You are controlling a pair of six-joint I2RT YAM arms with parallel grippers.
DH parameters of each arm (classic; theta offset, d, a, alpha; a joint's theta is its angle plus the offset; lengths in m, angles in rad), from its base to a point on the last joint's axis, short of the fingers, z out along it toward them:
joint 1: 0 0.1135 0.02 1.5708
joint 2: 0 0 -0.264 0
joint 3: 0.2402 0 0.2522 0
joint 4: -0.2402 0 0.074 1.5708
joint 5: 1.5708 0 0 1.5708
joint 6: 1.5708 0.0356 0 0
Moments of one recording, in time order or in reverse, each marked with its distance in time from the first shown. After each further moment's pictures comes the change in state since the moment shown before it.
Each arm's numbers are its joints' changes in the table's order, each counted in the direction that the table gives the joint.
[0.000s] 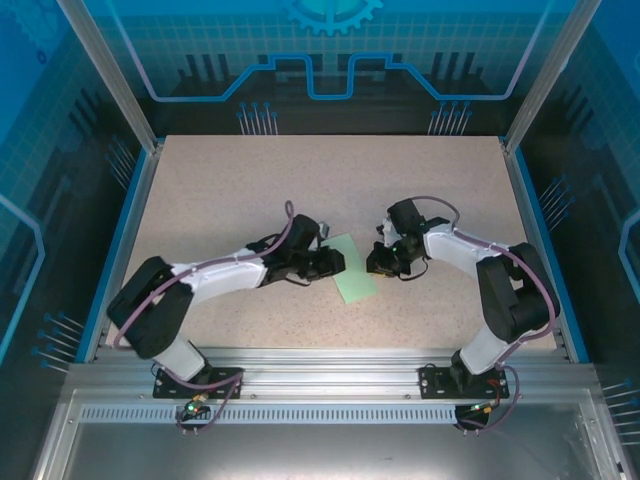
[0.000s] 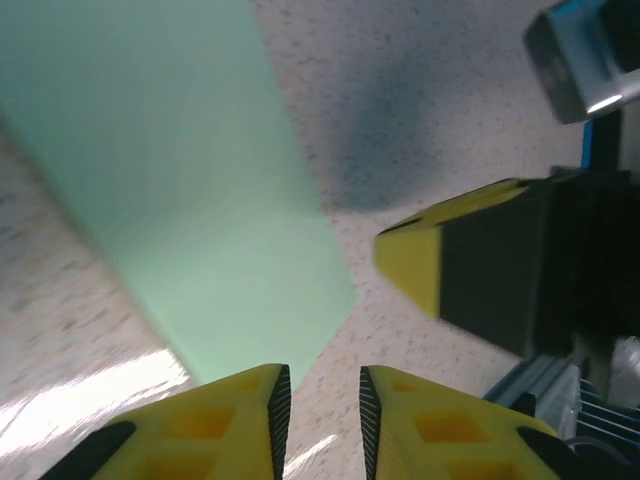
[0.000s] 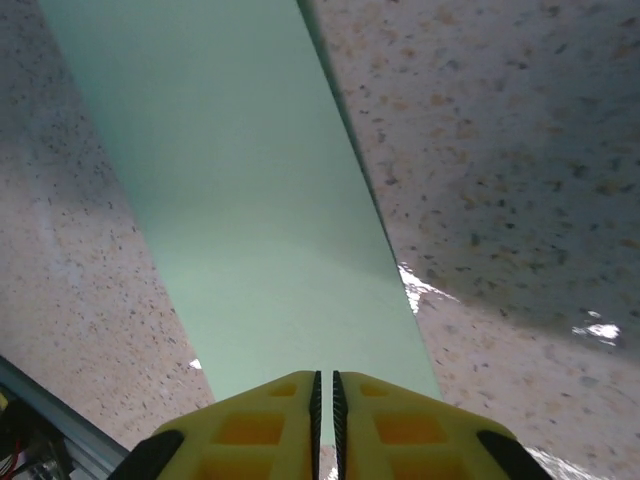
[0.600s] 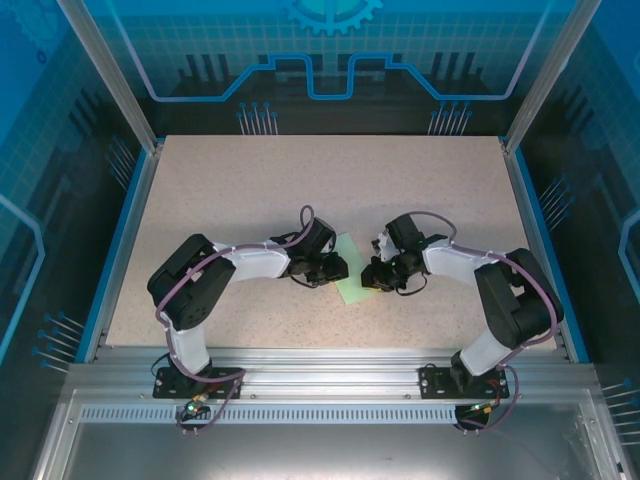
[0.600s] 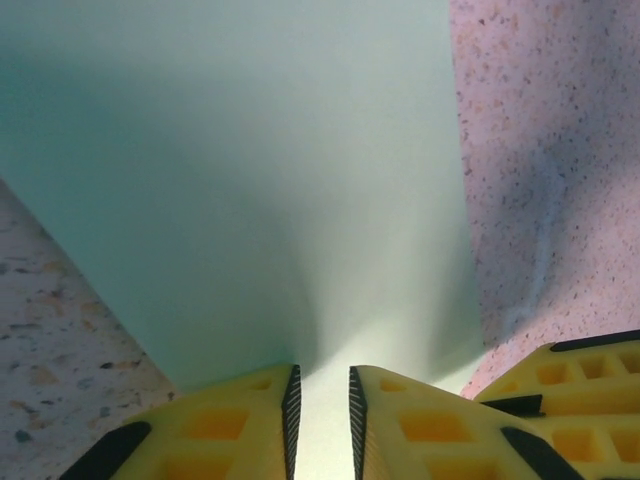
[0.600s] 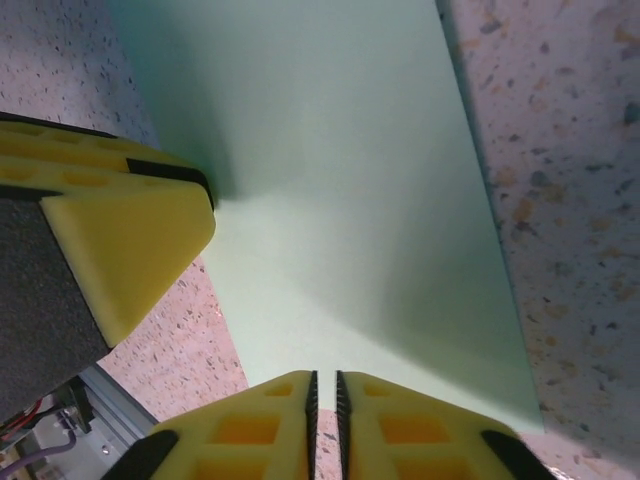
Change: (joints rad) left arm 0.000 -0.223 0.090 -0.064 -0.015 0.018; right arm 0.040 0.037 -0.137 0.124 -0.076 0.029
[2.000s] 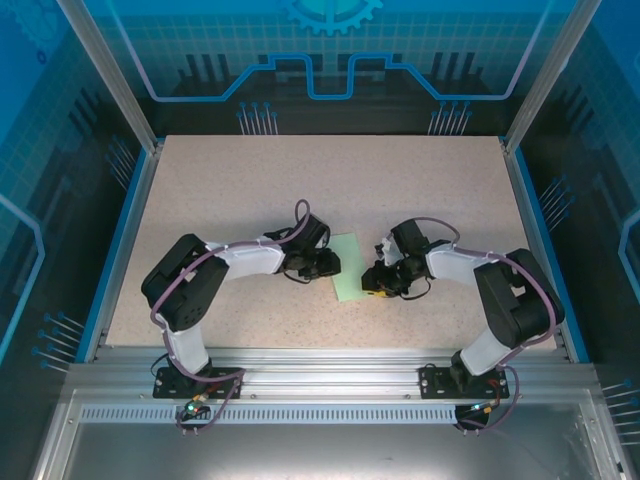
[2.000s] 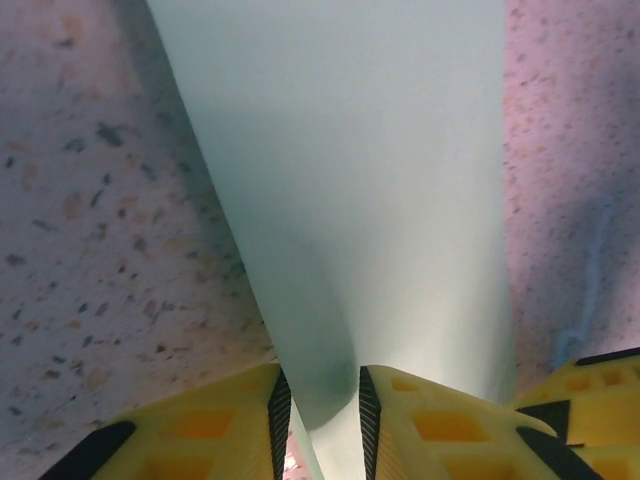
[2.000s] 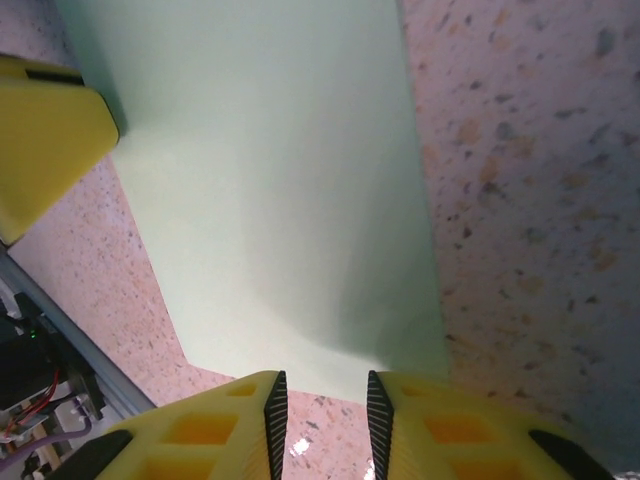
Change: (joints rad) left arm 0.041 0.028 0.011 -0.064 -0.067 0.105; right arm -0.029 0.002 -0.064 0.055 -0.071 0.003
